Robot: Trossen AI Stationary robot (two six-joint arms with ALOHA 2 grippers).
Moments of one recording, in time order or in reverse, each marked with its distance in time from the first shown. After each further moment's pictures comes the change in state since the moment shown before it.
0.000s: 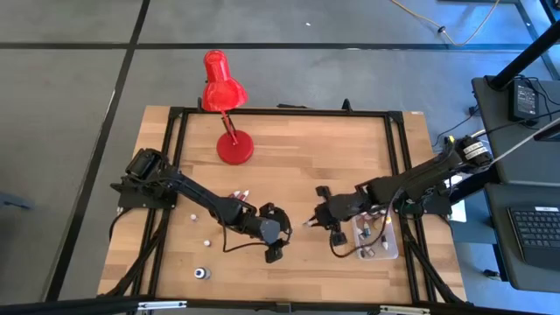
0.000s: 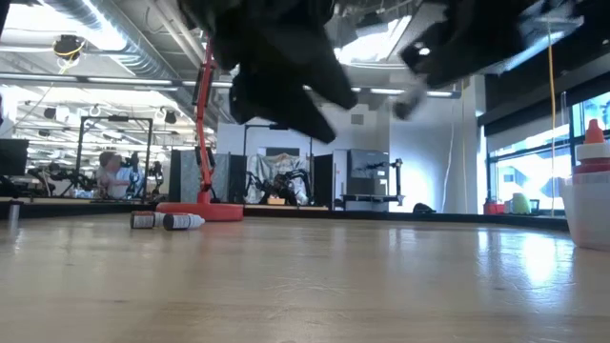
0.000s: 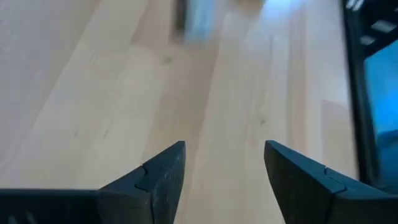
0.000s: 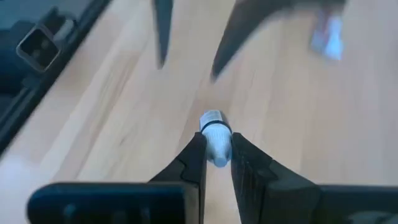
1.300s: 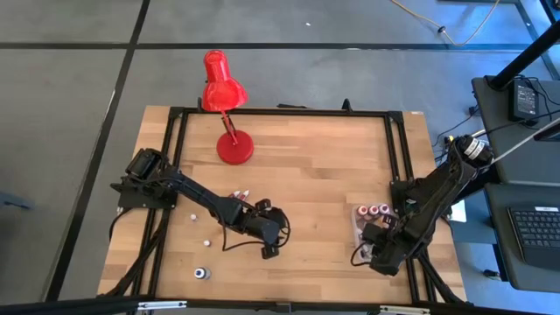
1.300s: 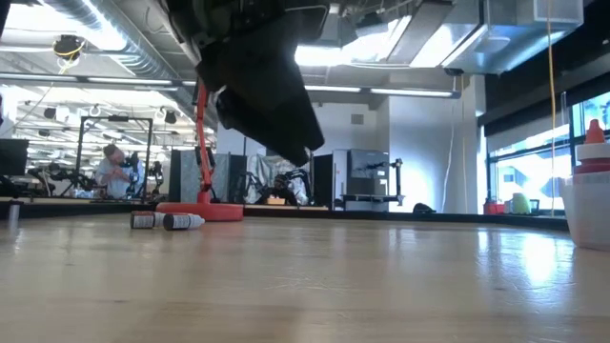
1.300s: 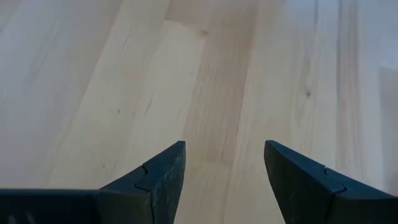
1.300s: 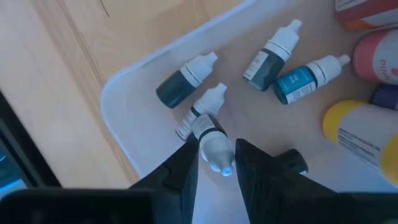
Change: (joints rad) left arm 0.001 0.001 -0.001 -0.119 -0.058 0.050; right arm 0.564 -0.020 -0.044 -0.639 -0.001 1.309
